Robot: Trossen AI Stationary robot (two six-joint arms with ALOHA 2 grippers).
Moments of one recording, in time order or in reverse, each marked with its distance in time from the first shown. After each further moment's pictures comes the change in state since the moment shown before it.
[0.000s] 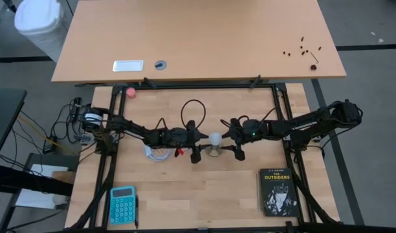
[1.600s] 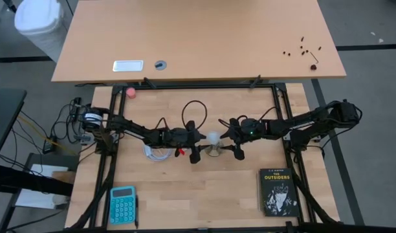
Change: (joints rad) left arm 0.008 0.000 0.000 -0.052 0.006 0.015; right arm -0.028 0.036 0.000 0.006 -0.034 -0.016
